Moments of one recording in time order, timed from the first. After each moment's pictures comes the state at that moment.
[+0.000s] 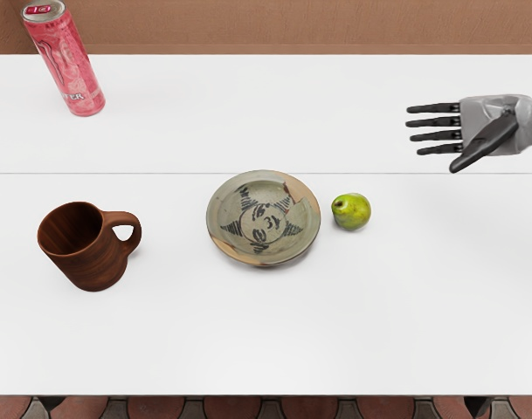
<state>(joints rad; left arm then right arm) -0.09 0.00 -0.12 -0.11 -0.03 -0.32 0.13 1.11 -0.86 0.38 1.00 0.19 0.61 -0.61</state>
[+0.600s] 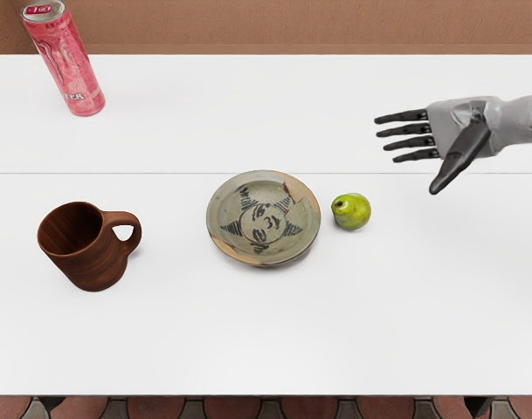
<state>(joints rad) -0.09 0.00 -0.12 -0.11 -0.03 -0.32 0.13 1.17 -0.86 0.37 1.17 0.05 0.61 -0.61</state>
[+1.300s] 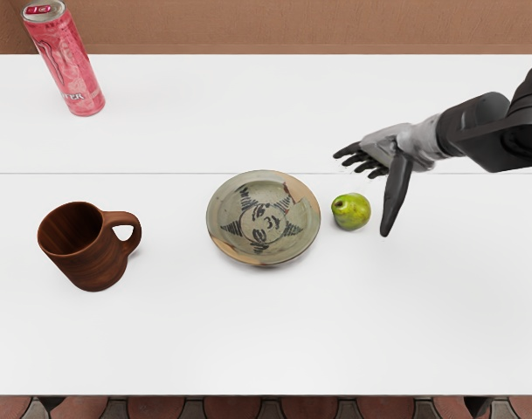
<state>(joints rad) -0.09 0.00 -0.12 -0.11 -0.03 -0.32 0.13 1.48 -0.69 -0.02 1.41 -0.31 0.26 -0.61</state>
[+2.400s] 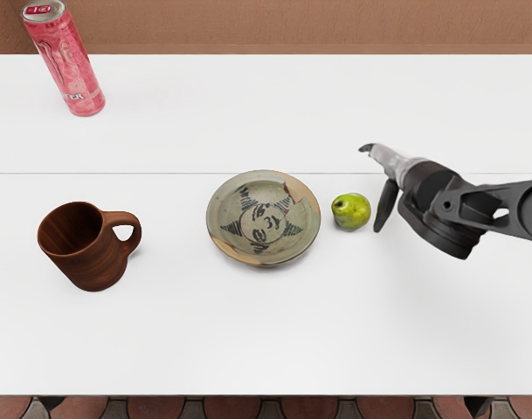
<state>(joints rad) -0.09 0.00 -0.12 -0.11 -0.03 -0.32 0.13 1.39 -0.50 -0.30 1.48 -0.68 -0.48 -0.61</state>
